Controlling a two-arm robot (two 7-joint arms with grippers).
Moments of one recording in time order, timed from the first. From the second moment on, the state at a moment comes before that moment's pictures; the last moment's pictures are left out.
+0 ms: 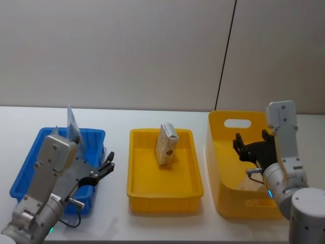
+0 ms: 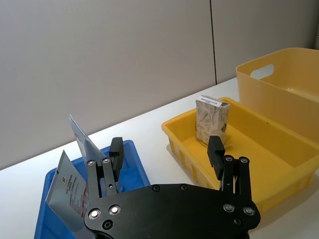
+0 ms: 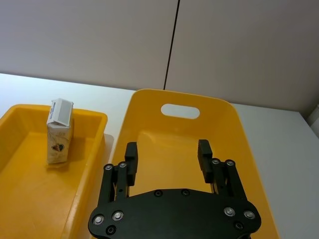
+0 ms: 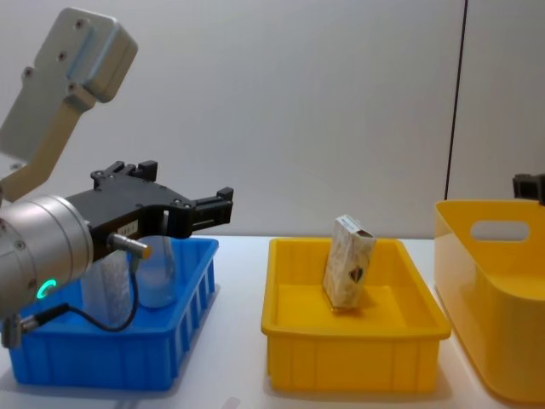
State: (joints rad) left arm -0.24 0.38 0.45 -1.63 -0.20 0.01 -0.01; right arm 0.22 0.12 -0.13 -1.66 -0.01 0.46 -0.07
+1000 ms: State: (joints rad) left arm -0.24 0.38 0.45 -1.63 -0.20 0.01 -0.01; right arm 0.18 0.13 -0.13 -1.71 0.04 0.31 0.06
